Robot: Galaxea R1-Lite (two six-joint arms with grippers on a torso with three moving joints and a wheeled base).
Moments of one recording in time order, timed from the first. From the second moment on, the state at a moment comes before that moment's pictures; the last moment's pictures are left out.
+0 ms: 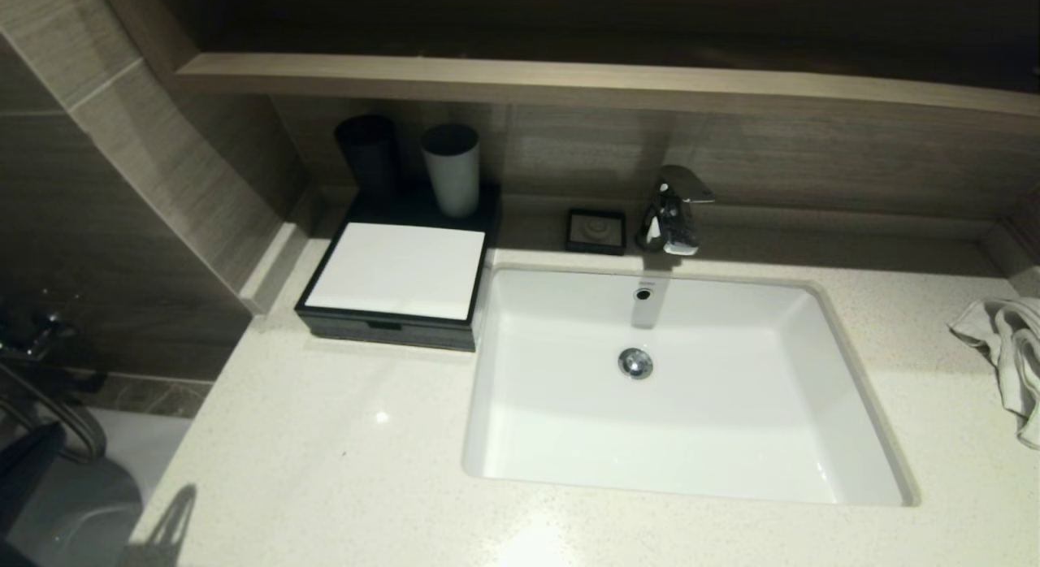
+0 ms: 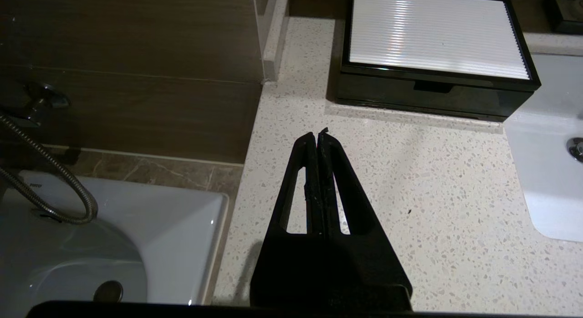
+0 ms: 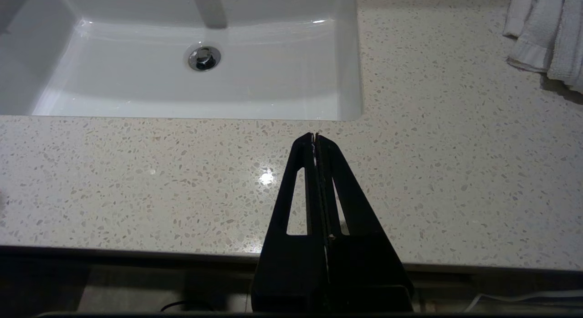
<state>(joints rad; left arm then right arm) -0.08 0.64 -0.10 -0.61 0.10 0.02 0.00 0.00 0.00 0.00 -0.01 0.04</state>
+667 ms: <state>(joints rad) -0.01 0.37 -0.05 -0.42 0.03 0.02 0.00 0.00 0.00 0.00 -0.01 0.04</state>
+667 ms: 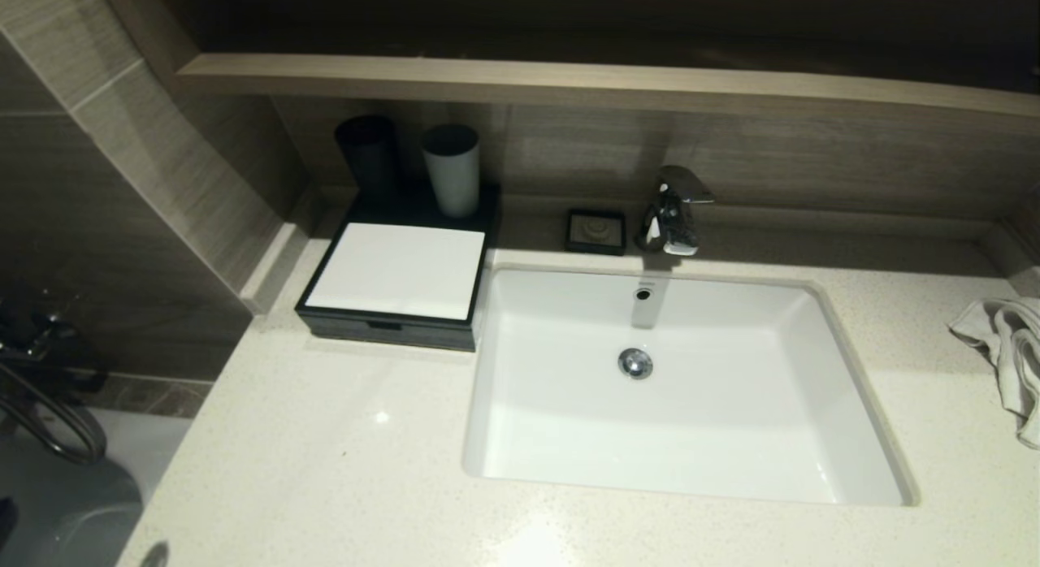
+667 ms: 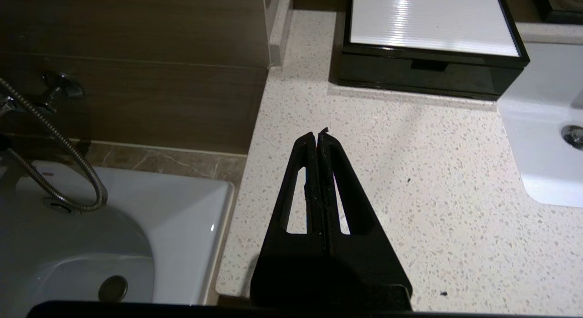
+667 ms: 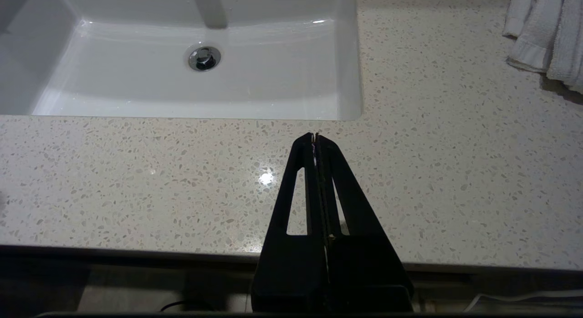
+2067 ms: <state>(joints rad) 0.00 0.09 -0.04 -0.24 0.03 0.05 0.00 0.00 0.00 0.00 -0.01 0.04</state>
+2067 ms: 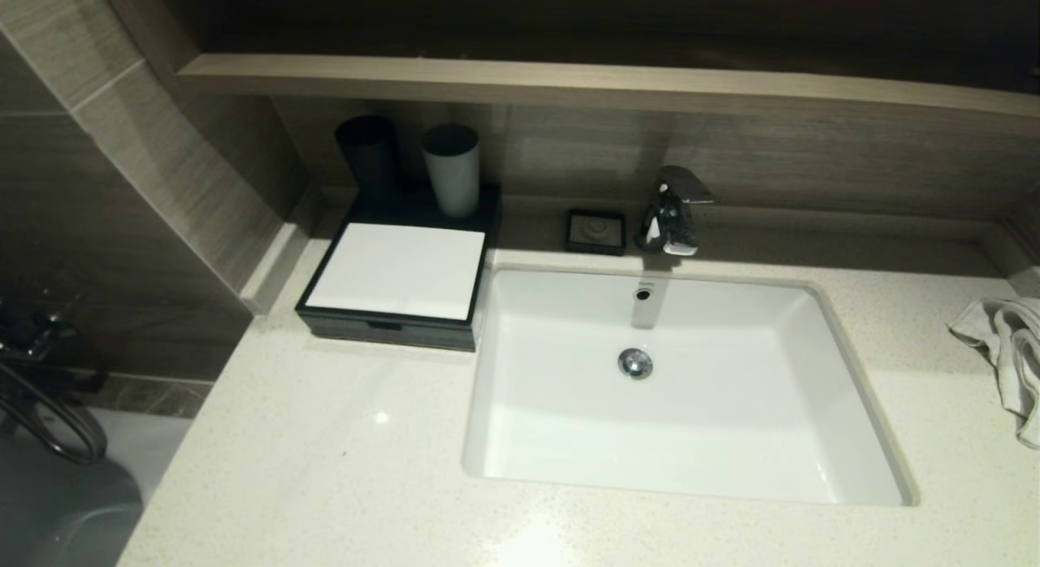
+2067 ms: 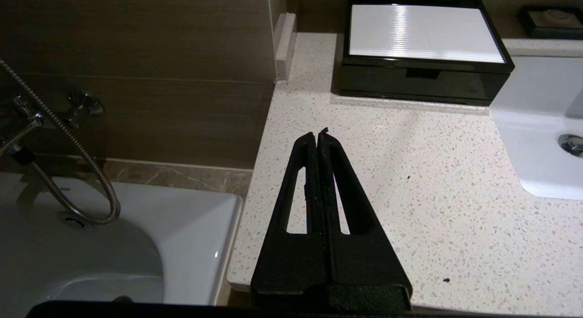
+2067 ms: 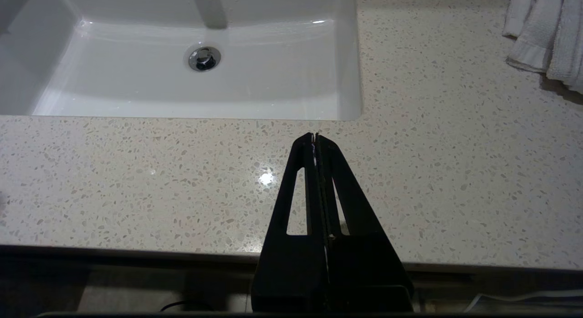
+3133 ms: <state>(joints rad) 0.00 0.00 0.00 -0.10 0.00 0.05 0.00 0.00 0.00 0.00 -0.01 0.04</state>
